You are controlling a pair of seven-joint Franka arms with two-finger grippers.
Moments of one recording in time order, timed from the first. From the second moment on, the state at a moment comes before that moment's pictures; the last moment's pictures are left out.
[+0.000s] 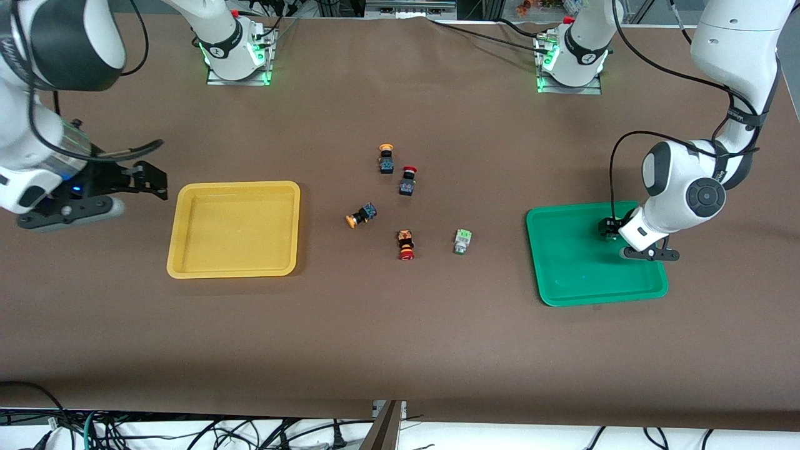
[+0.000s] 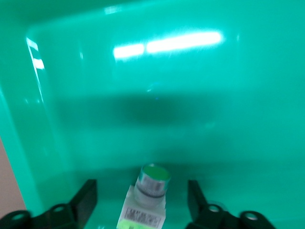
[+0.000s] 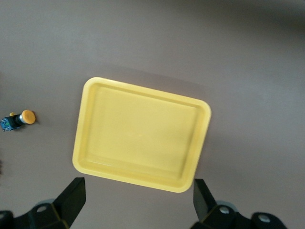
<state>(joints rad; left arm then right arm) 0.12 0.46 -0.05 -2.08 0.10 2.44 0.07 0.31 0.21 -0.17 -1.55 0.02 1.72 -0.11</state>
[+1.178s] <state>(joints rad) -0.28 0.60 -0.22 -1.80 0.02 2.44 -0.27 0.67 0.60 -0.16 -1.55 0.37 2.06 0.91</state>
